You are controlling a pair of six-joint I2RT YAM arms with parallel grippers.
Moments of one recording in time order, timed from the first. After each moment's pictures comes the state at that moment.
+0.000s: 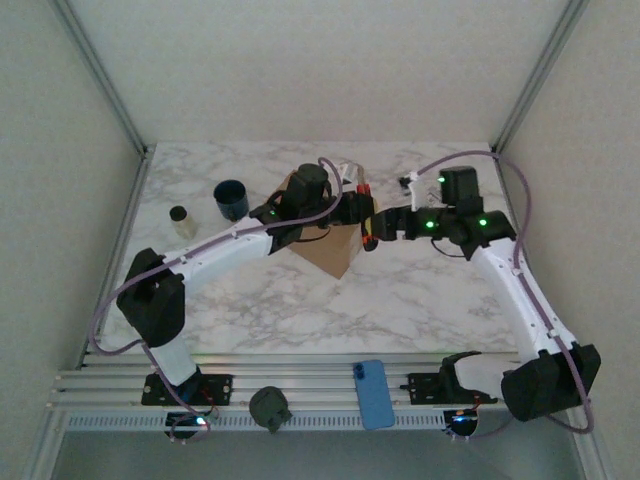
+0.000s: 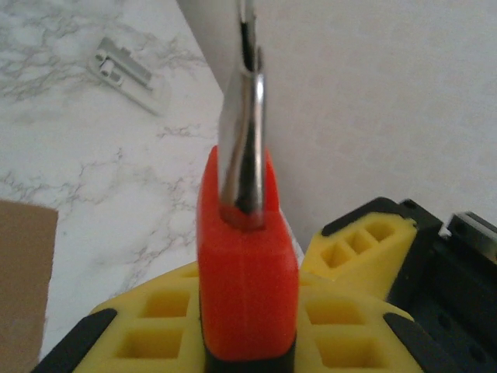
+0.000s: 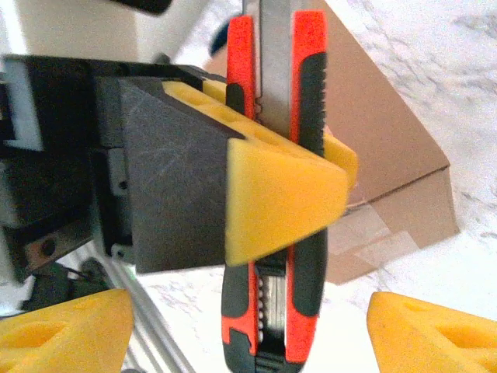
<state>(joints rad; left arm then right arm) -0.73 1.73 1.40 -0.01 0.41 -0.77 0.24 1.20 1.19 -0.74 -0.77 0.12</state>
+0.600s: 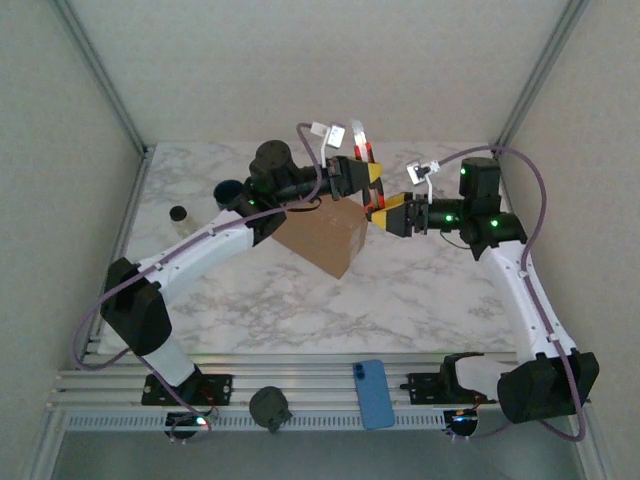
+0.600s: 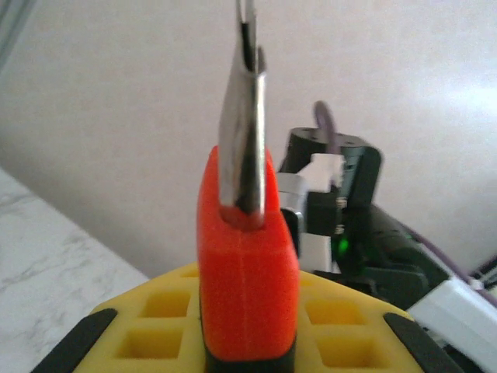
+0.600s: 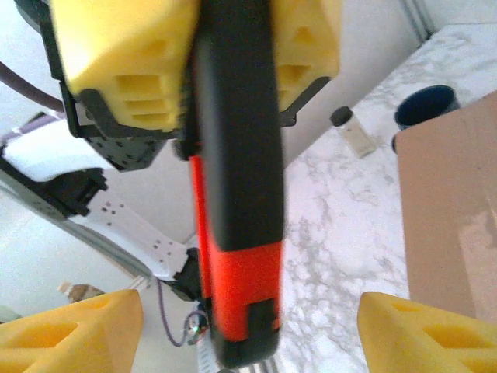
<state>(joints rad) -0.67 1.65 1.44 0.39 0.70 -0.81 0.17 1.20 1.19 -0.52 -1.27 0.15</state>
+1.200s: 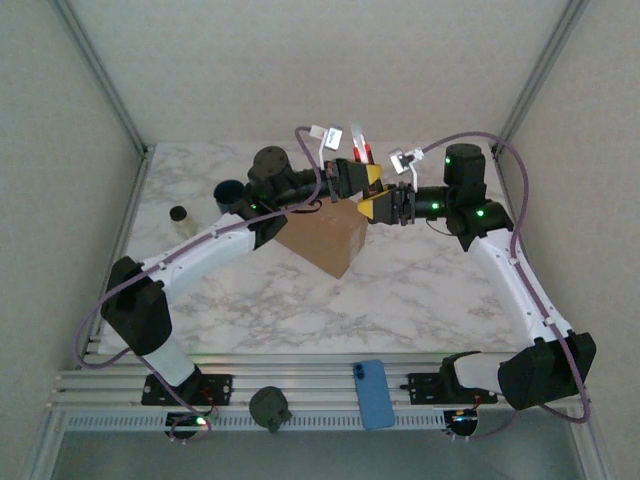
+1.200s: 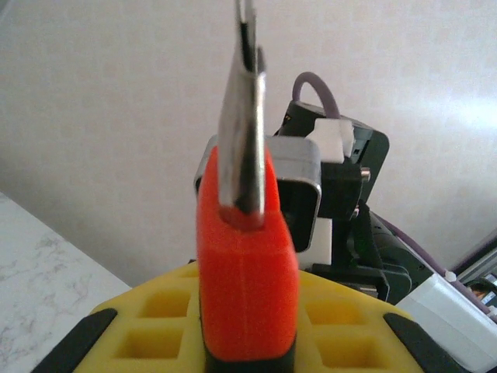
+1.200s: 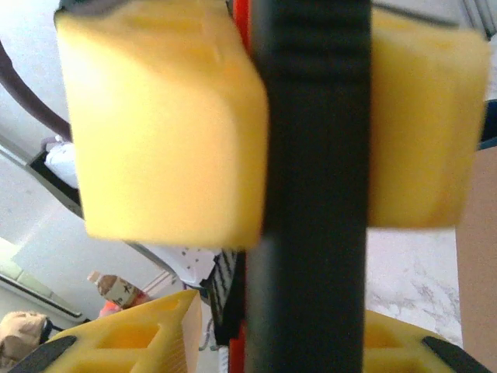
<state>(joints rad) -0.67 1.65 1.39 0.49 0.71 -0.88 0.27 1.27 1.26 -0.39 -1.27 0.28</state>
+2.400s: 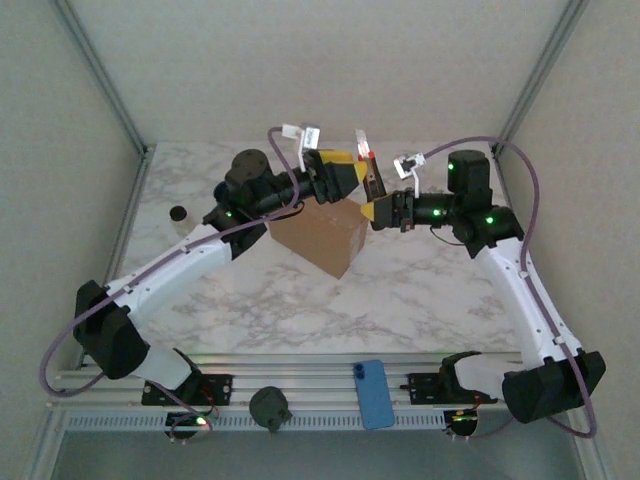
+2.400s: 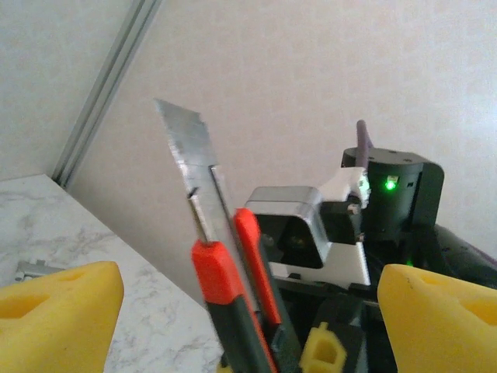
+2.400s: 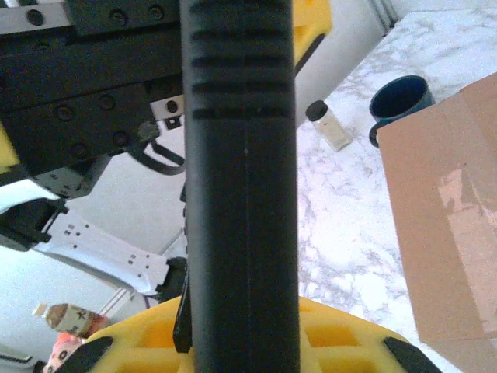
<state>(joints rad) -0.67 1.47 1.32 0.31 0.49 -0.66 0.29 1.20 1.31 -0.63 -1.05 0.21</state>
